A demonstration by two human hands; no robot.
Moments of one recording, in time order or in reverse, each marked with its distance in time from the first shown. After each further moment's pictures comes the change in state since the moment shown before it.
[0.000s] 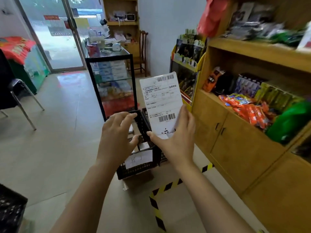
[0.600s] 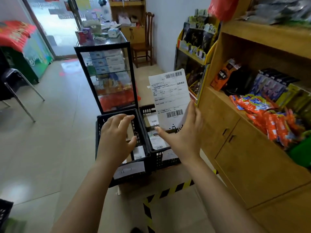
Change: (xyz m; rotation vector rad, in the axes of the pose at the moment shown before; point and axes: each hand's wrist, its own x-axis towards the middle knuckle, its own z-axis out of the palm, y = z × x) left_hand 0.122 0.008 0.155 0.019 -0.076 -0.132; right_hand 0.173 0.138 0.041 -0.020 -0.069 0.019
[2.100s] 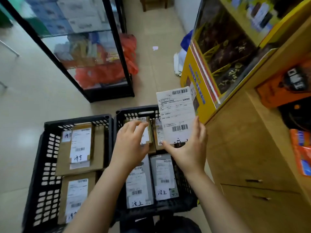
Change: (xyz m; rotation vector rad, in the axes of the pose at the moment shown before) left_hand 0.324 -0.045 0.422 -0.006 -0.389 -0.210; right_hand 0.351 0.302 0.263 -0.066 -0.354 0.251
